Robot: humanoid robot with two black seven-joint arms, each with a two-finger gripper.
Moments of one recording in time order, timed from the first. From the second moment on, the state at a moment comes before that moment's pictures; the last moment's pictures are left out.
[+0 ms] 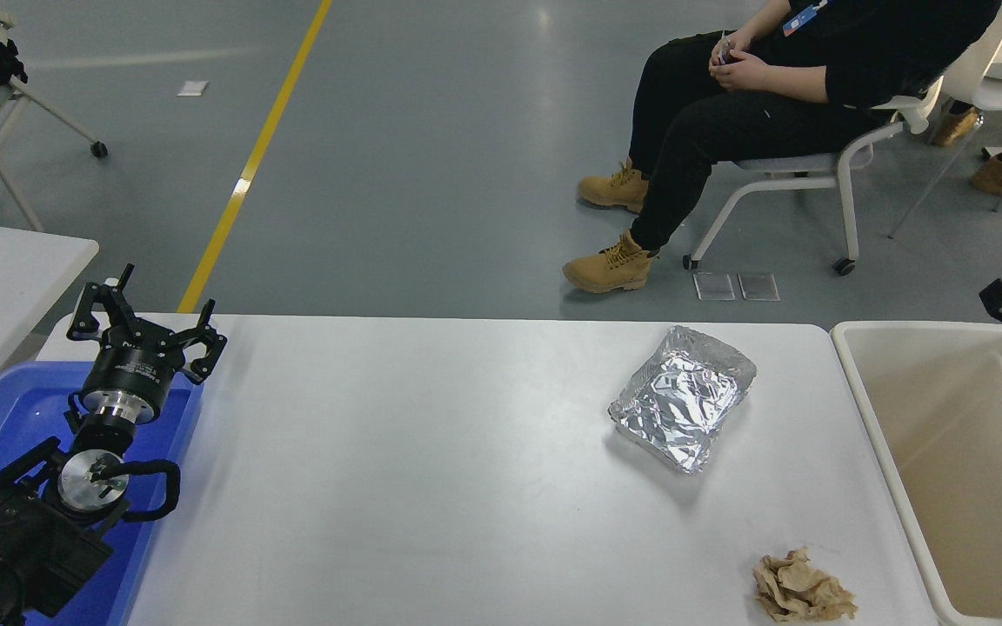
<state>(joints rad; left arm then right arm) -0.55 0.37 -0.86 -0.44 -0.20 -0.59 -0.43 0.93 -0.35 -0.24 -0.06 -0.45 -0.29 0.15</state>
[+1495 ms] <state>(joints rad) -0.55 0.37 -0.86 -0.44 -0.20 -0.59 -0.43 1.12 -0.45 0.71 0.54 -0.12 -0.16 0.17</state>
